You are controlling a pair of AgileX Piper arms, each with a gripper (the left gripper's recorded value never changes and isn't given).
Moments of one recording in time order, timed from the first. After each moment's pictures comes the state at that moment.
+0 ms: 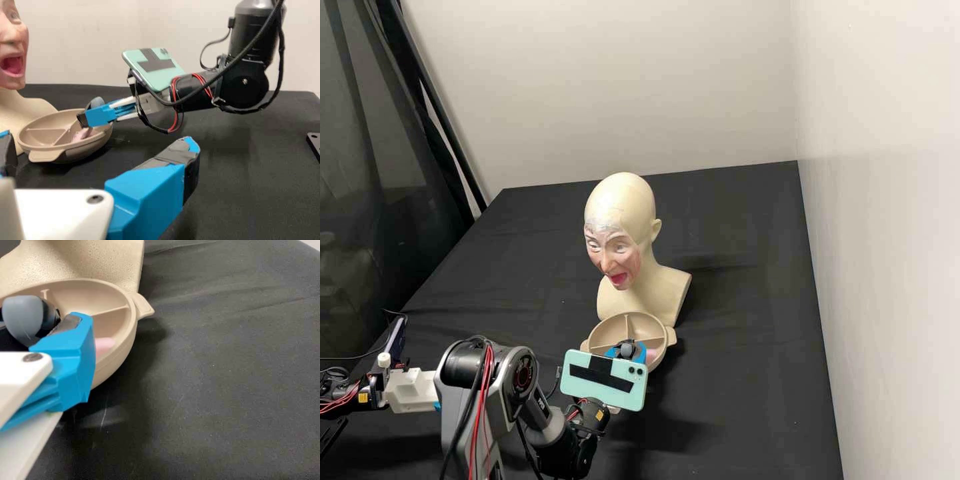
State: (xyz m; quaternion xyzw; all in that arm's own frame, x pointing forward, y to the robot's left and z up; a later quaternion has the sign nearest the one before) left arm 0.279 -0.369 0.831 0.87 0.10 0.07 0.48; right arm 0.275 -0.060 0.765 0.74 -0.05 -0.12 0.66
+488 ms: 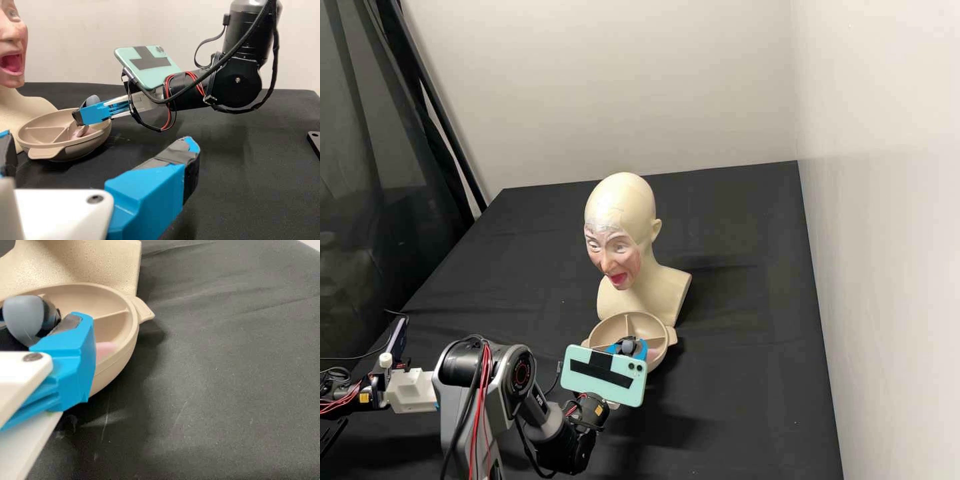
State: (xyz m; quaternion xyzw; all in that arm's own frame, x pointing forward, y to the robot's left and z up) left arm 0.280 -0.370 0.832 0.87 0.10 0.07 0.48; right arm 0.282 -0.057 0.764 0.74 -0.06 -0.12 0.66
